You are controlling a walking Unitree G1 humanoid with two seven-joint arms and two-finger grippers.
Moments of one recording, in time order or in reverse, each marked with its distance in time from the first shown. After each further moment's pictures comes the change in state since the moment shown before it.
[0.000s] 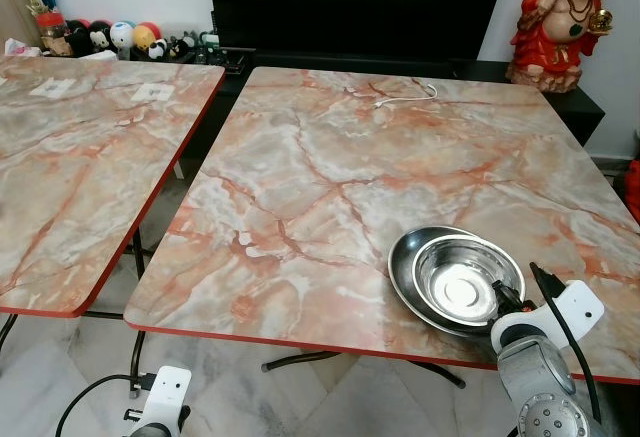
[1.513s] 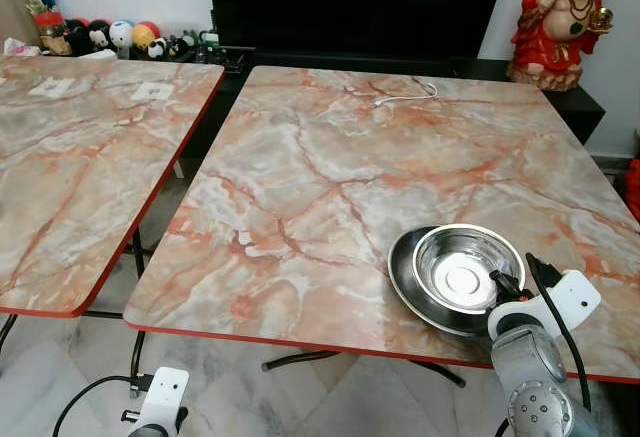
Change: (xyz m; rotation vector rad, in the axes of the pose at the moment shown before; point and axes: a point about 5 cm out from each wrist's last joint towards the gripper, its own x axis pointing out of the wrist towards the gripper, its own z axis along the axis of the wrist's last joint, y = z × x) left arm 0.000 0.002 -0.001 -0.002 0.005 0.000; right arm 0.010 0.008 0.000 -0.033 -0.039 0.009
